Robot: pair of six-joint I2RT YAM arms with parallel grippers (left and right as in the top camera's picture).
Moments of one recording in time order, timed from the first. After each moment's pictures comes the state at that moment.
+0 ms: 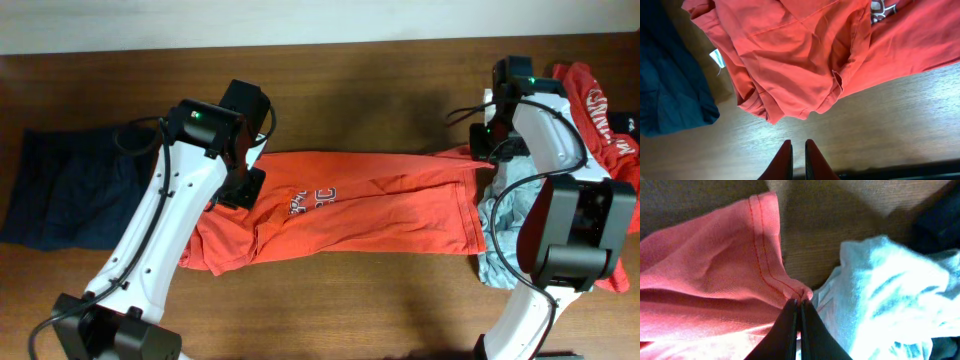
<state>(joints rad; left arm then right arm) -0.36 1.70 1.68 -1.52 -0.17 0.00 -0.14 2.06 1.66 -1.07 0.13 -0.04</state>
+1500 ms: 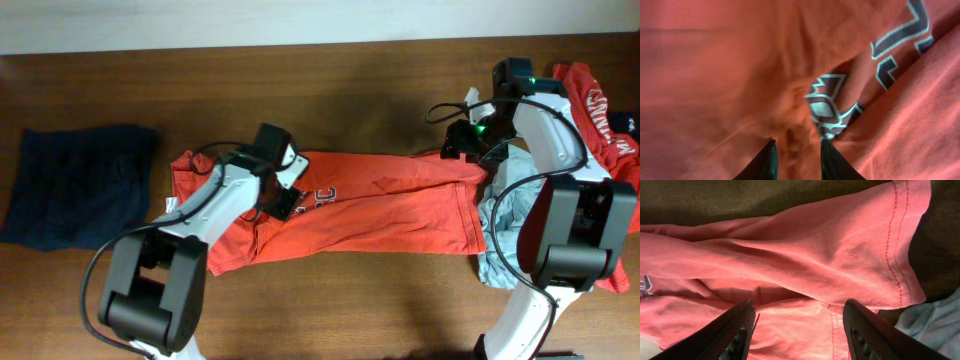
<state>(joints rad) -0.39 1.87 1.20 -0.68 0.09 0.17 -0.14 2.06 1.66 -1.09 -0.27 -0.05</state>
